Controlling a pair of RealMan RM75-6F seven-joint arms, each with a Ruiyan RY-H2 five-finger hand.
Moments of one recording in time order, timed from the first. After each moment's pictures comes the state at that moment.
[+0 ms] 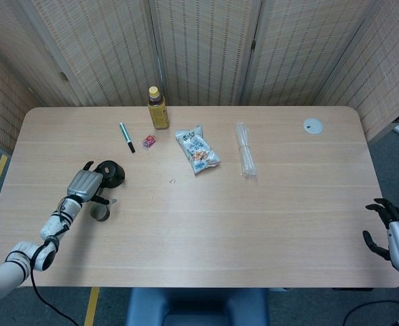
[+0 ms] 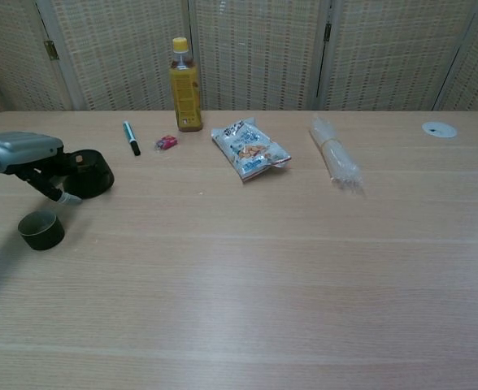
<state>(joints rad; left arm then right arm) -0.77 -1.60 -0.08 -0.80 1.33 0.67 -0.11 0.03 -1.08 0.09 -1.65 -1.44 1.50 -0.04</state>
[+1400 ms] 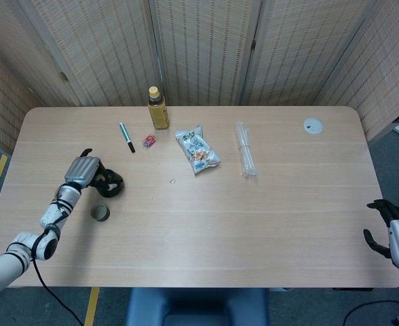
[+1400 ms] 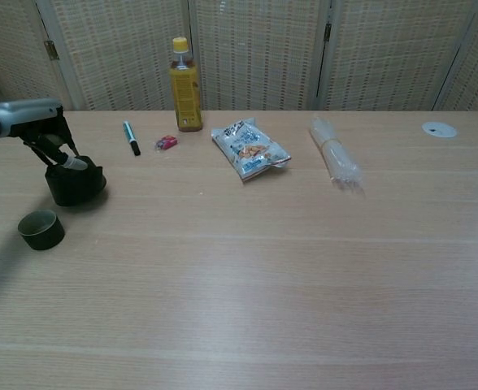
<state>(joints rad) -0.80 -1.54 -0.19 -0.87 1.23 0.64 -0.22 0.04 -1.10 0.10 -1.62 -1.41 1.48 -0.02</state>
